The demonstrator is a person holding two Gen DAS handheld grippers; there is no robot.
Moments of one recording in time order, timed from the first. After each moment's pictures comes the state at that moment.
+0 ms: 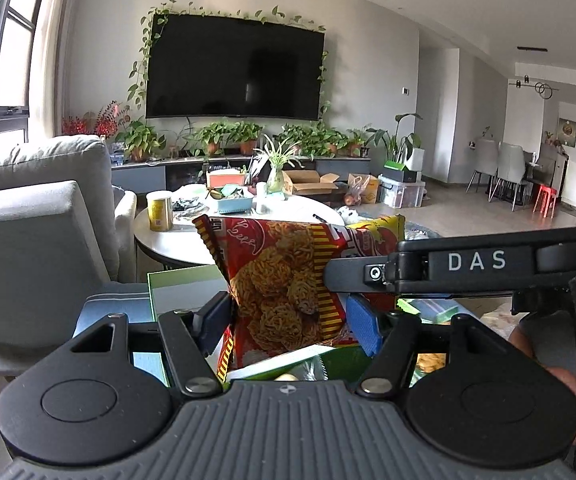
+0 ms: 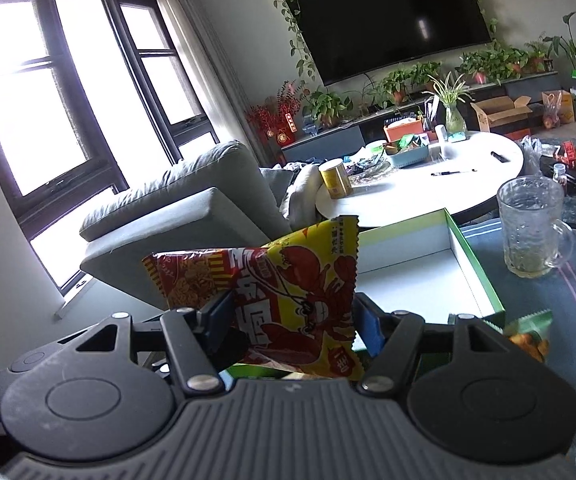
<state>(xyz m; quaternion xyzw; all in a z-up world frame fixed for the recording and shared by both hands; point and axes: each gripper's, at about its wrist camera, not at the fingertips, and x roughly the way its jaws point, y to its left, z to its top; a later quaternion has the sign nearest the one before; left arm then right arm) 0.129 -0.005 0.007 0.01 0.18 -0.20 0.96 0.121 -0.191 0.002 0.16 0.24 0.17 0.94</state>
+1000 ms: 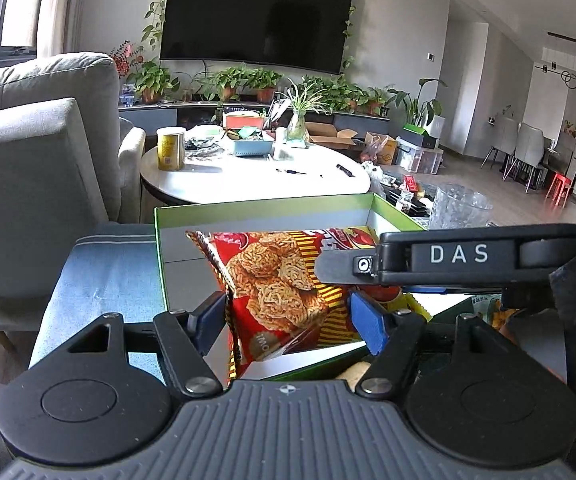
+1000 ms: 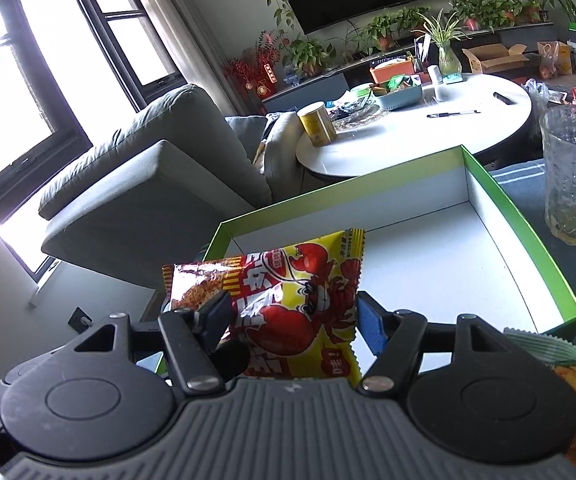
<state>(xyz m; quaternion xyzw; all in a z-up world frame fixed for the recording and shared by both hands) 0.199 0.008 -0.044 -0.01 0.26 -0.19 0.95 0.190 -0.174 -0.046 0.17 0.31 0.16 0.92</state>
